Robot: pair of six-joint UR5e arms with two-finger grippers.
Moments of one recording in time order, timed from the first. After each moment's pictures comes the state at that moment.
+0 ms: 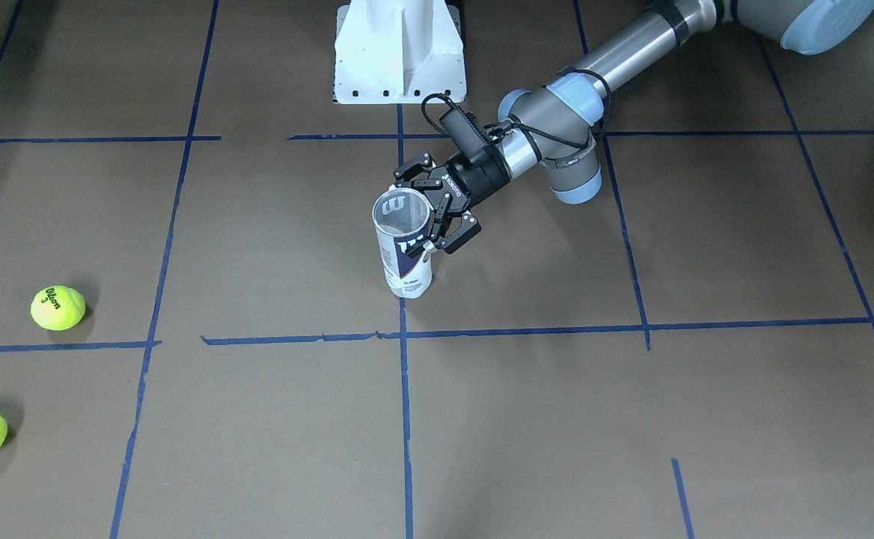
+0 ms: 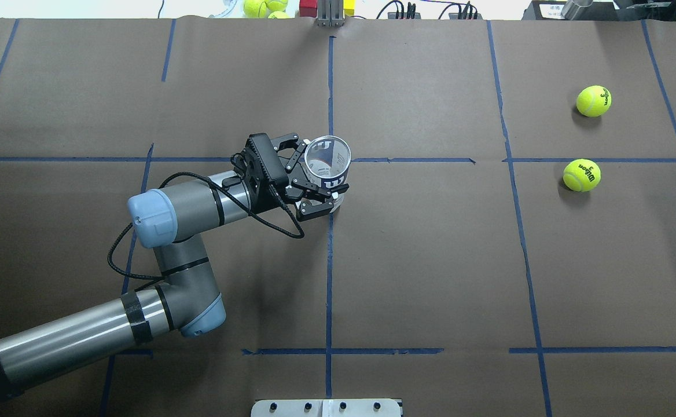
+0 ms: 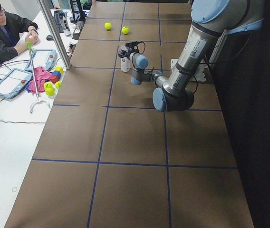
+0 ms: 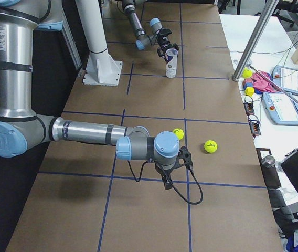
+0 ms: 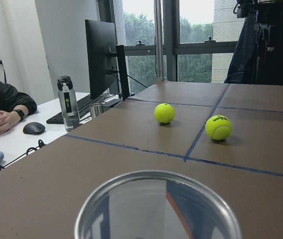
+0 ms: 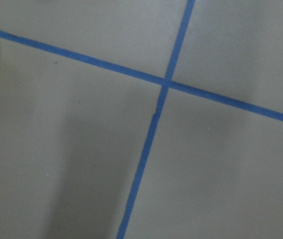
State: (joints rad) left arm -0.49 -2.22 -1.26 -3.18 -1.55 -0.28; right arm 1.56 -1.65 1.62 -1.46 2.39 -0.23
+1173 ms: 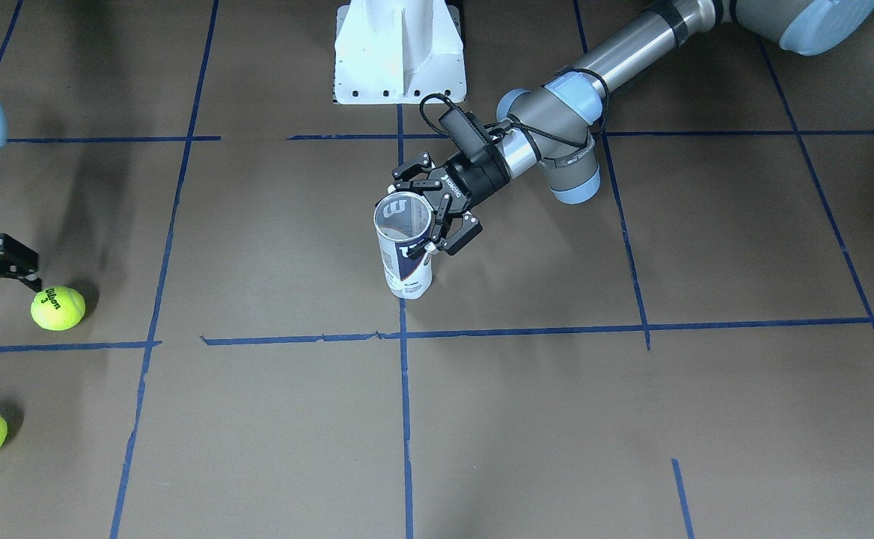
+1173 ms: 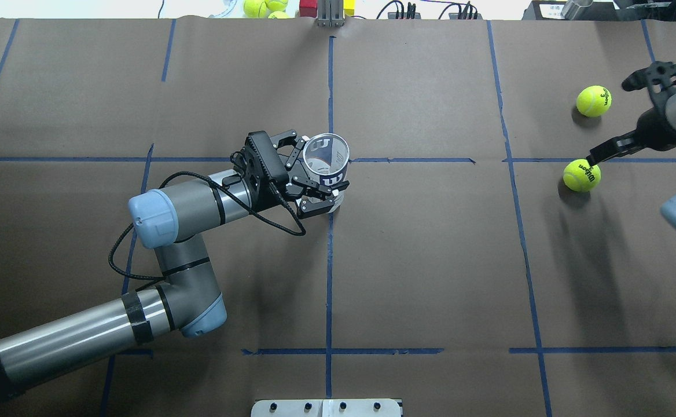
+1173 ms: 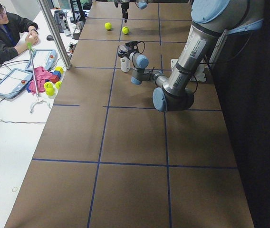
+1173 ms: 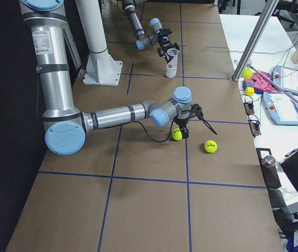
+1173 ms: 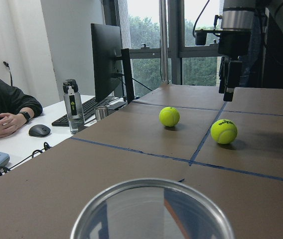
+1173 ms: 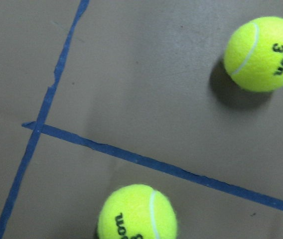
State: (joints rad) left arm -0.49 -2.22 -1.26 -3.18 -1.52 -0.28; right arm 1.06 -1.45 1.61 -1.13 2.17 0.45
